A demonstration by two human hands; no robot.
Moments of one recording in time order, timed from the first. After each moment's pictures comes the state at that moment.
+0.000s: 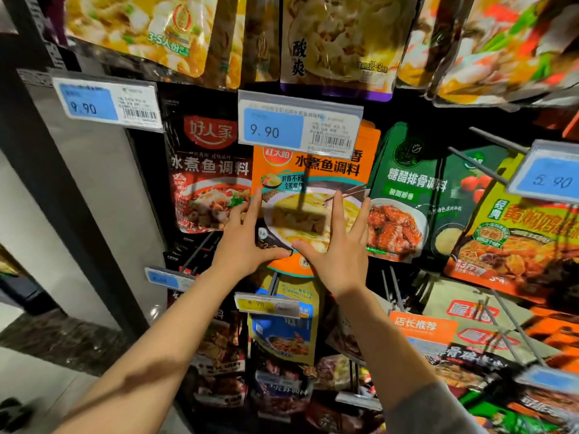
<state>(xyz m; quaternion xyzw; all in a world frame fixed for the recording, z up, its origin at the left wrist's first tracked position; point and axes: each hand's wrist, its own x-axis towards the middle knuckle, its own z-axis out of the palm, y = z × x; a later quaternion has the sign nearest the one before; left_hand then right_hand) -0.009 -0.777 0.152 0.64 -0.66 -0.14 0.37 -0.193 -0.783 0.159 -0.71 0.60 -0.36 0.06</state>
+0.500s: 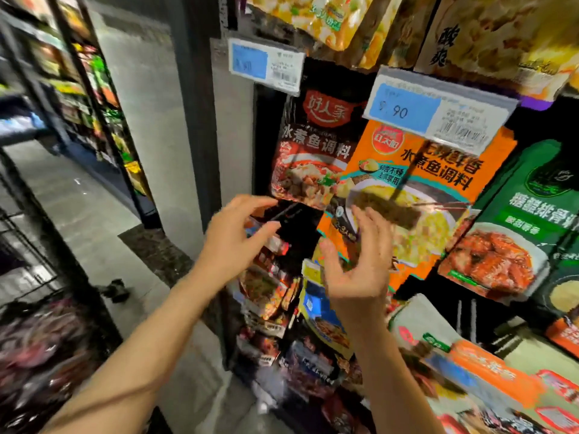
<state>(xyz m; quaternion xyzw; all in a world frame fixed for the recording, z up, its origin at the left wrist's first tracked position) 0.042 -0.637 0.170 0.68 -0.54 -0.02 0.50 -0.137 -0.700 0.166 -0.76 0.33 -0.53 0.19</state>
